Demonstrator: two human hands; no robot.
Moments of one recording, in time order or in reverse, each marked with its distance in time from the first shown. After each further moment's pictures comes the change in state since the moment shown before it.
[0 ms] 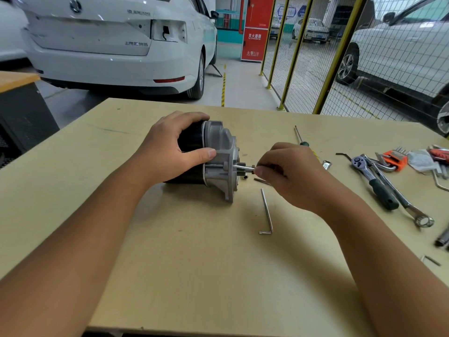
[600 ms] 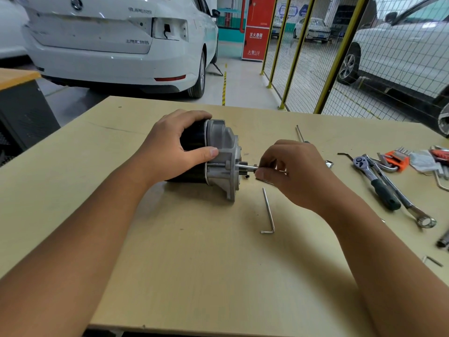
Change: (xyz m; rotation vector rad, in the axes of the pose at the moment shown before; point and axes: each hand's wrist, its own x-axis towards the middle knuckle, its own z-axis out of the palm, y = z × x) left_hand -0.001 0.001 0.000 -0.003 -0.006 0.000; right_hand 0.001 -0.002 -0.002 -0.036 0.041 0.005
